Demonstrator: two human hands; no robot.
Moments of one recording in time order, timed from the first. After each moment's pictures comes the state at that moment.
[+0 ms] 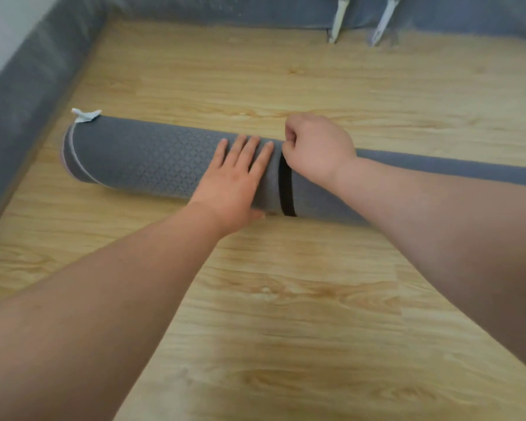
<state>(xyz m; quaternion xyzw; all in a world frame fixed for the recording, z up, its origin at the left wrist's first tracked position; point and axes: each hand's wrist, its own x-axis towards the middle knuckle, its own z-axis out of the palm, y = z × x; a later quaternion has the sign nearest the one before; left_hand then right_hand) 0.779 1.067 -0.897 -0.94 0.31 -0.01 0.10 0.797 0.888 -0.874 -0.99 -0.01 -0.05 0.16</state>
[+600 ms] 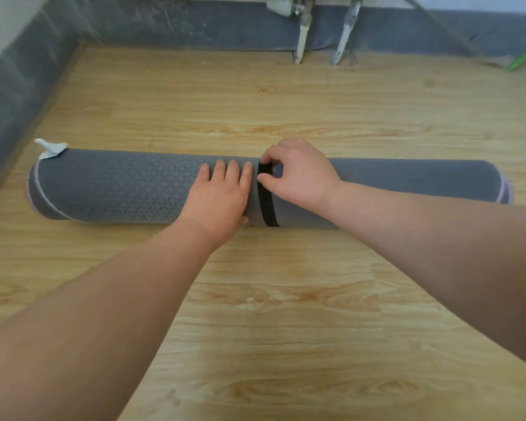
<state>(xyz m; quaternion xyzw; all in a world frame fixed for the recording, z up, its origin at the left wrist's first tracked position) 0.775 1.053 -0.892 -0.93 0.31 -0.04 0.17 0.773 0.882 -0.872 -0.98 -0.07 -0.05 0.18</state>
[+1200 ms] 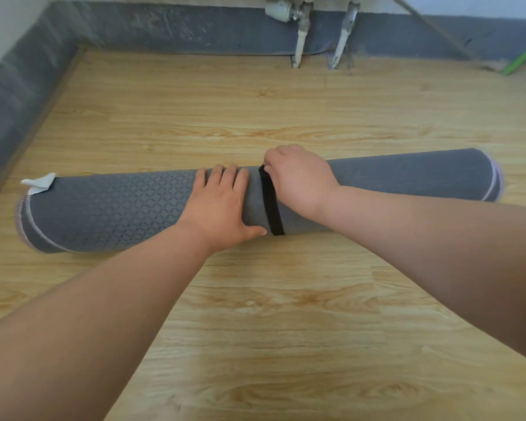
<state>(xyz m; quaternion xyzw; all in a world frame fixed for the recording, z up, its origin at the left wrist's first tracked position) 0.779 1.061 -0.899 -0.95 0.30 0.00 0.05 0.767 0.889 -0.871 -0.99 -0.11 -0.07 0.07</state>
